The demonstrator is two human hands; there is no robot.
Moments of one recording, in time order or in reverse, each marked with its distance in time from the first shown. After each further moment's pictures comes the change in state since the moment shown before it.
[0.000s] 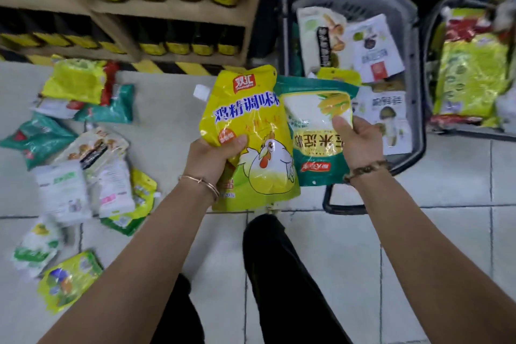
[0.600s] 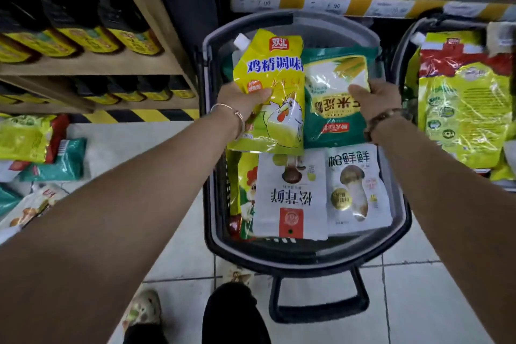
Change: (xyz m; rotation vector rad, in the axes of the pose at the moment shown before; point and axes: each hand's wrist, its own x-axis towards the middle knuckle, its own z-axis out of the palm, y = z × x) left_hand 0.197 0.059 0.255 0.342 -0.051 0.190; right_hand 0.297 0.024 -0.096 -0.155 0.068 -0.038
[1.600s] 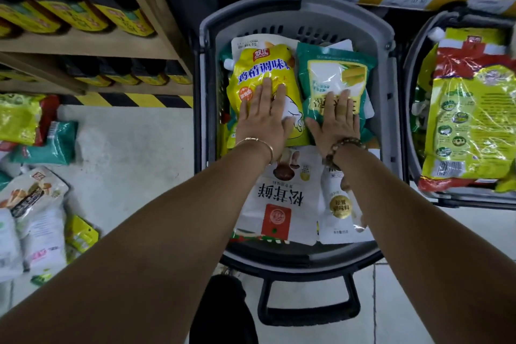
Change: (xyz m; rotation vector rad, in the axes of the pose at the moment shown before) left_hand 0.006 -0.064 0.051 1.130 -0.057 0.396; right_hand -0.005 0.061 0.062 -0.904 -0.301 -0.197
